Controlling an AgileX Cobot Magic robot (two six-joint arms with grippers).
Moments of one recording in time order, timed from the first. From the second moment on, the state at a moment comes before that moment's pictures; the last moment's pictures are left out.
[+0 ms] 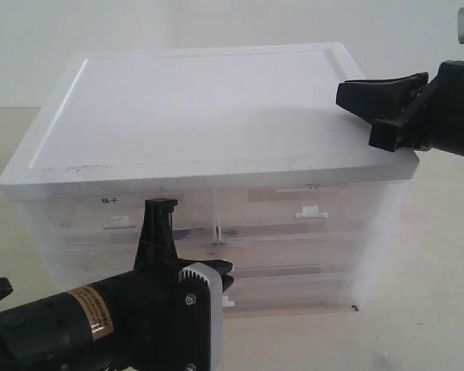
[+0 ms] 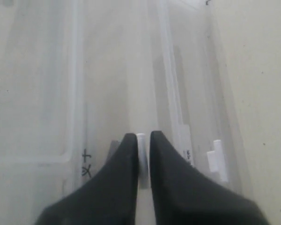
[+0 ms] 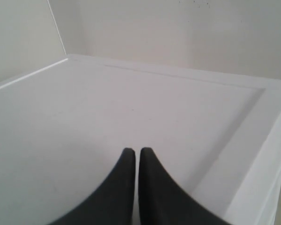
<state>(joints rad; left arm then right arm) -1.04 1.60 -0.42 -0.39 -0.61 1.31 0.09 1.35 -0.58 -1.09 -0.87 0.94</state>
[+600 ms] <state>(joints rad) -1.32 1.44 -0.43 -1.05 -0.41 1.74 0.09 1.35 -0.58 -1.09 -0.88 0.94</state>
